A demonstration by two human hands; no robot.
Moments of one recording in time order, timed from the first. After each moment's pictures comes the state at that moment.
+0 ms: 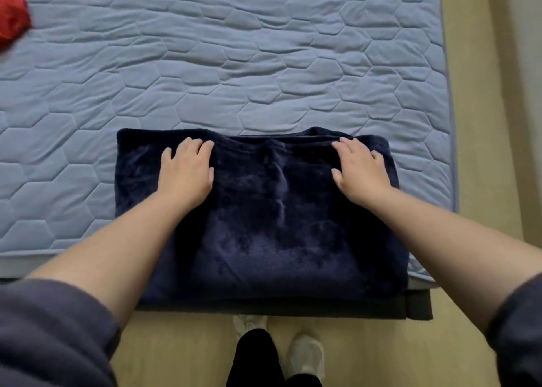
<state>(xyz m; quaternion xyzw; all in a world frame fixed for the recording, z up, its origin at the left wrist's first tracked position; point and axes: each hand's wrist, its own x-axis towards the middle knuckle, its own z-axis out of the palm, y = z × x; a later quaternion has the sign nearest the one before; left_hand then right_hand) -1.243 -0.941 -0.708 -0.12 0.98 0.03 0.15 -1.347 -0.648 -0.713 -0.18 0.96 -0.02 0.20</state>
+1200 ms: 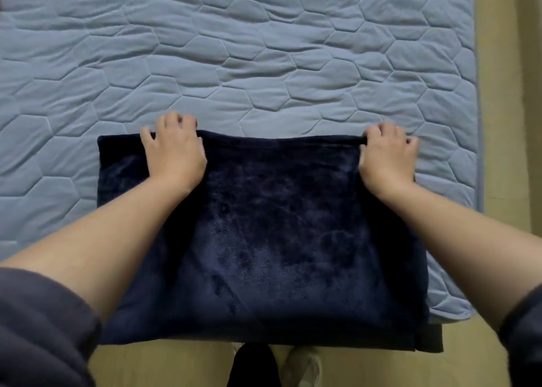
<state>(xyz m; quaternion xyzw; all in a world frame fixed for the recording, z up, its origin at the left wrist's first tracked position) -1.308 -0.968 -0.728 -0.22 0.97 0.03 0.07 -1.413 -0.661 -0.735 -0.12 0.99 0.04 0.08</state>
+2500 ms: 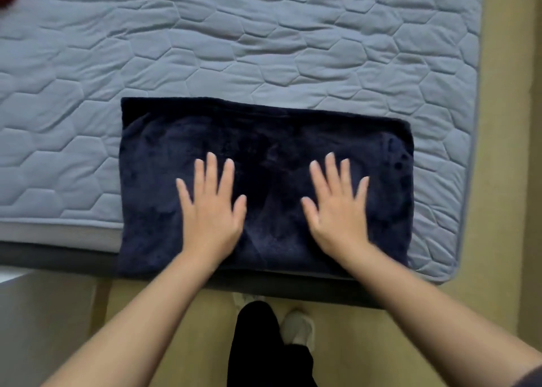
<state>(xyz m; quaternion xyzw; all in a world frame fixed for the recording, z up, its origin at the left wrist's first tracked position) -1.163 -0.876 -0.697 -0.20 0.96 0.12 0.13 -1.250 -0.676 -0.704 -0.22 0.96 -0.05 0.18</state>
